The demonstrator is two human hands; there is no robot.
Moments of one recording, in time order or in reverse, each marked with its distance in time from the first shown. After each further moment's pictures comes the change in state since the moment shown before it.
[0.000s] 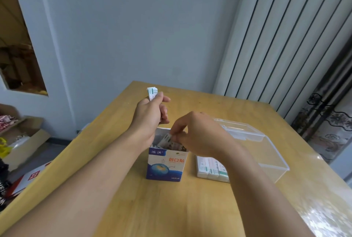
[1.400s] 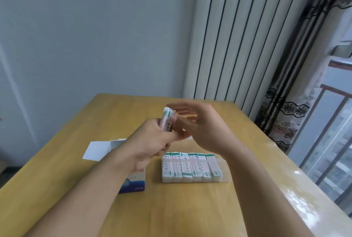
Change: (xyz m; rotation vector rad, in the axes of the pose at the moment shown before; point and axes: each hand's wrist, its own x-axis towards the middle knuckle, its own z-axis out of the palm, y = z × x) left_hand -0.043 0.001 0.065 0.255 -0.592 -0.121; right_hand -0.048 0.070 -0.047 0.429 0.364 -0.054
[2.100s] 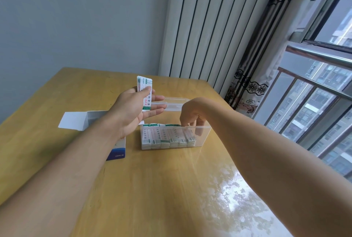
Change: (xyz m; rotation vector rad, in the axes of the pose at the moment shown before) left_hand 0.003 -0.004 0.009 -0.392 0.150 -0.032; right_hand 0.025 0.051 -0.002 -0.725 -0.733 0.850
